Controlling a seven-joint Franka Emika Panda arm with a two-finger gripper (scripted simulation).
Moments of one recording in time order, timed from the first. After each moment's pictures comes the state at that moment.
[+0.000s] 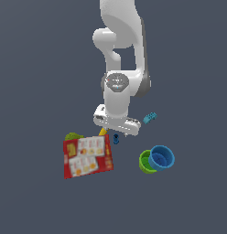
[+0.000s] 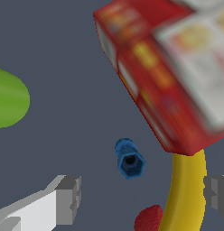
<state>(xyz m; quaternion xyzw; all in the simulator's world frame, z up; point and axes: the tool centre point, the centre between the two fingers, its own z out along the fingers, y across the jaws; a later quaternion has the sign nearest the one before) 0.002 0.012 0.114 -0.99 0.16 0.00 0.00</state>
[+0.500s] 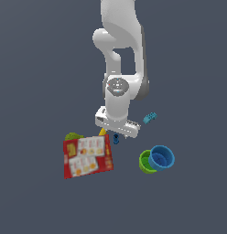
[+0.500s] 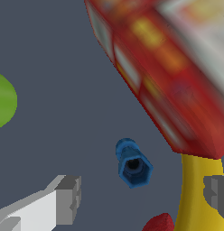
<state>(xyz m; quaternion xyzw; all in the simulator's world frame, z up) -0.002 0.013 0.094 -0.98 0.18 0.00 0.00</state>
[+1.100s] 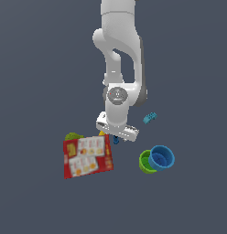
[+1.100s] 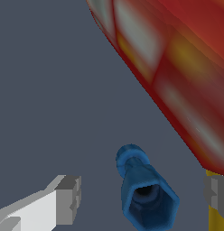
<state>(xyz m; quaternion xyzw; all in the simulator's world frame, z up) -0.003 0.013 0.056 -0.98 0.18 0.00 0.00</state>
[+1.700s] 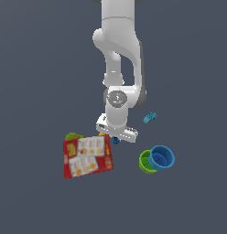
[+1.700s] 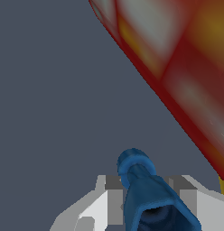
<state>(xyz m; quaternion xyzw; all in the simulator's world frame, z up) -0.002 0.013 0.043 -0.98 0.18 0.00 0.00</state>
